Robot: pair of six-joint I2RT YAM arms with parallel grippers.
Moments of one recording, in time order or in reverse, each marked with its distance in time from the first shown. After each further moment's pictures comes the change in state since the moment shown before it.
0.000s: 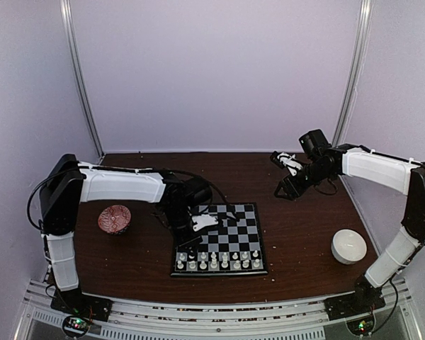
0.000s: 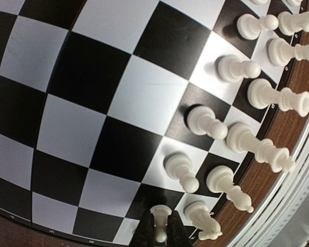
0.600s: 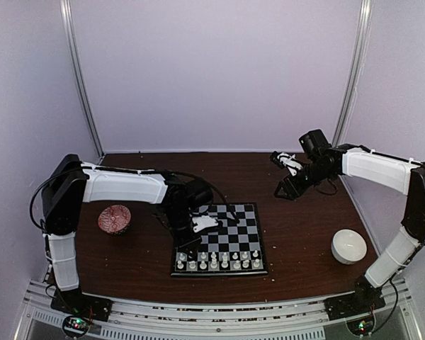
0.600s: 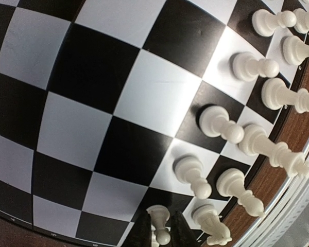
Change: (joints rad) left arm -0.003 0.018 0.002 0.000 -0.026 0.000; right arm 0.000 0.000 0.000 0.000 -0.003 0.000
